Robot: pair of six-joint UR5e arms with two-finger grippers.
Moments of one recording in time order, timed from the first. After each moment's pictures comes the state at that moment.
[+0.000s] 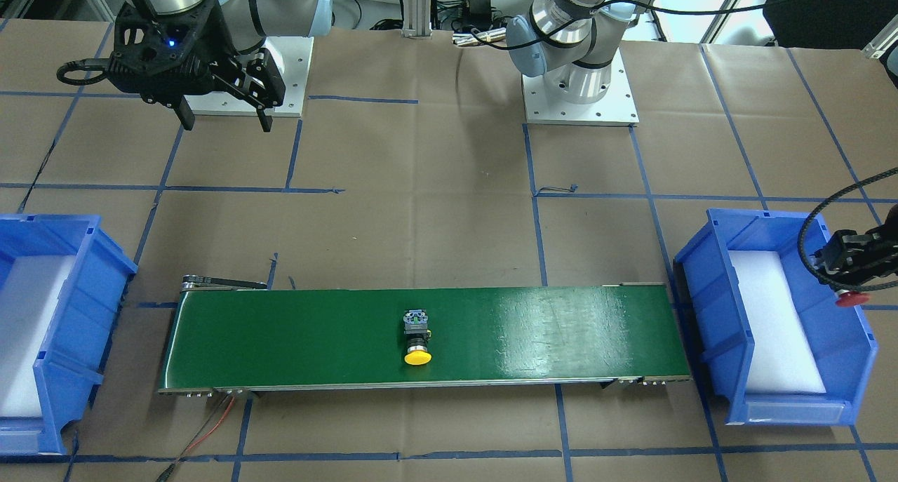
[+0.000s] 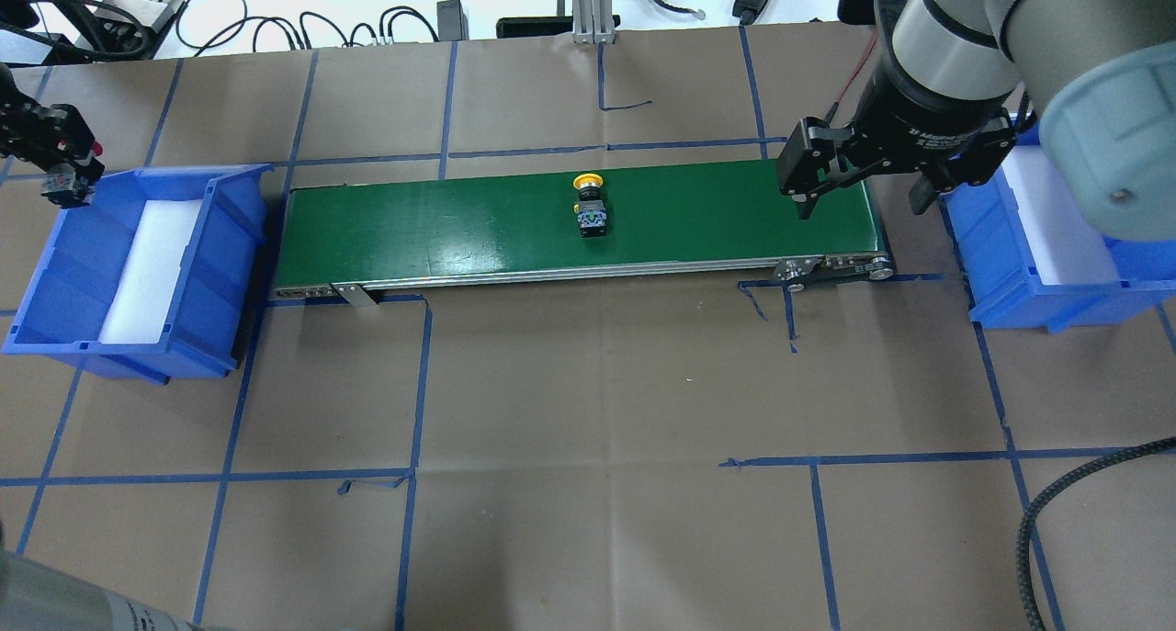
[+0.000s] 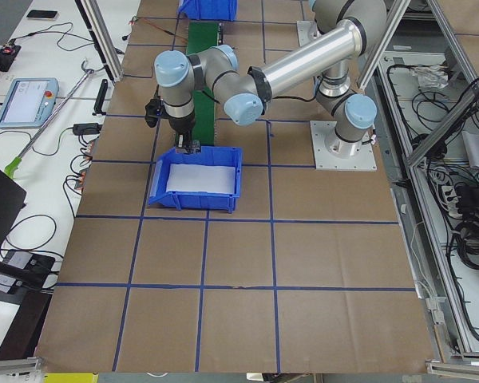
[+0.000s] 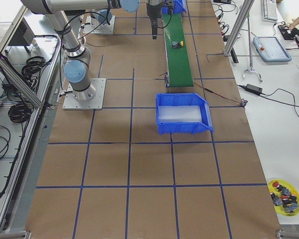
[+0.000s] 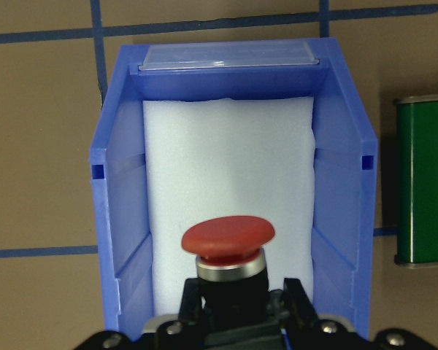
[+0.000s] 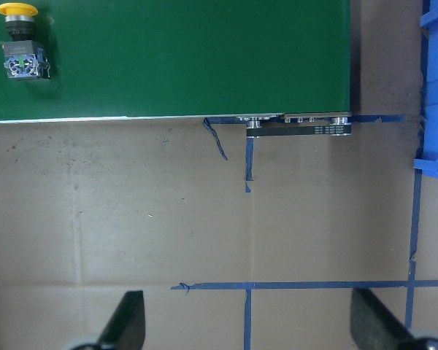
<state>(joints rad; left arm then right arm) -1.07 -1.89 -1.39 -1.43 1.56 0.60 1.62 -1.67 1.64 -1.59 -1.57 0.05</state>
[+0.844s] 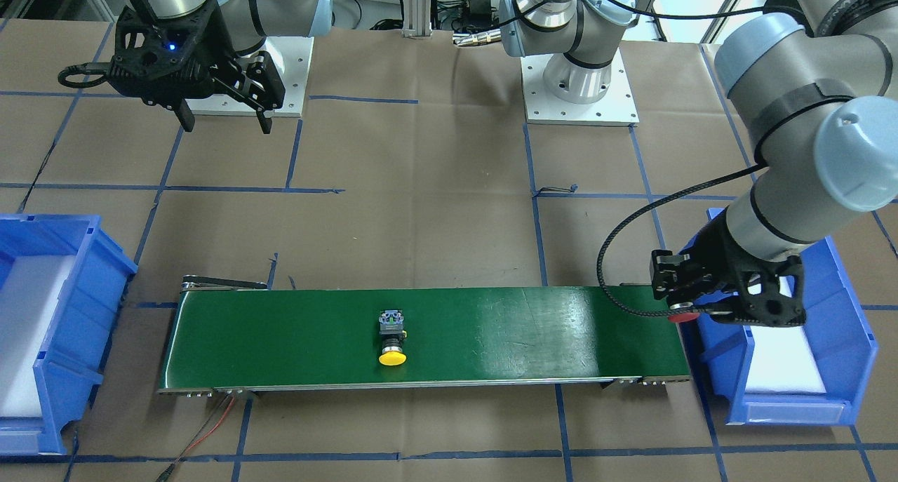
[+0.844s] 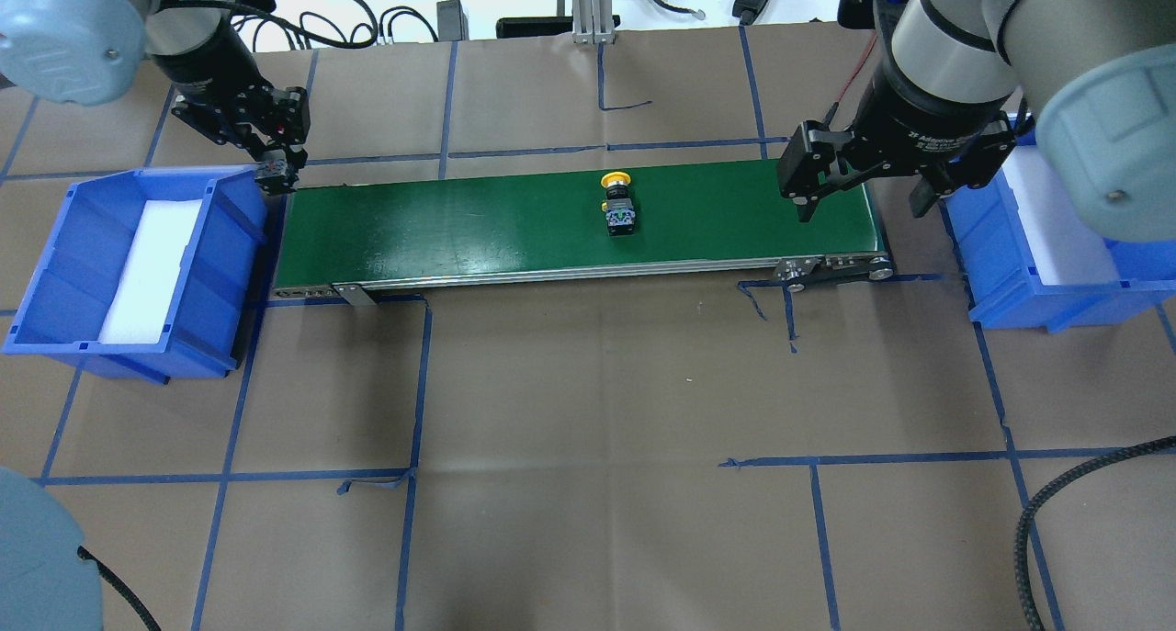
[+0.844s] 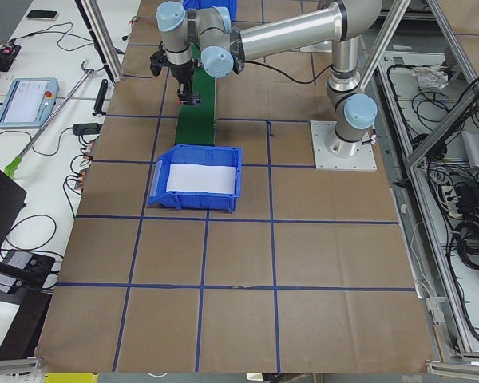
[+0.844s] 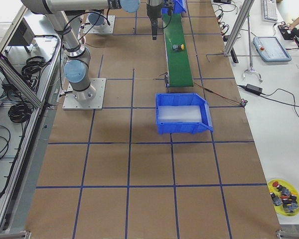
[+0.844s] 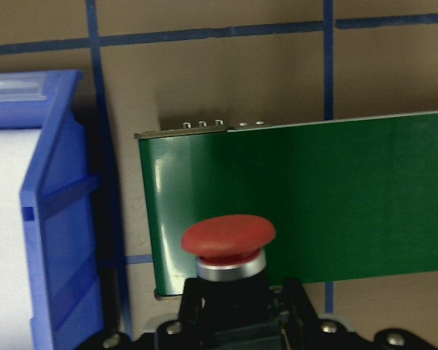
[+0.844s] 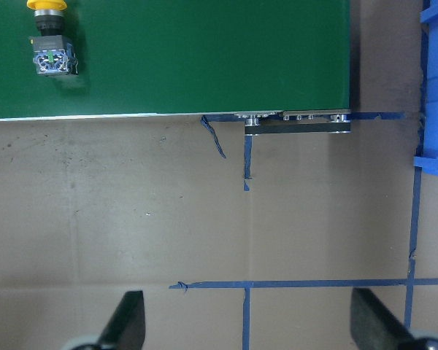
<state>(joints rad) -1.41 -1.89 -1.46 -1.41 1.56 0.23 1.62 -1.67 1.65 -1.60 -1.58 0.05</state>
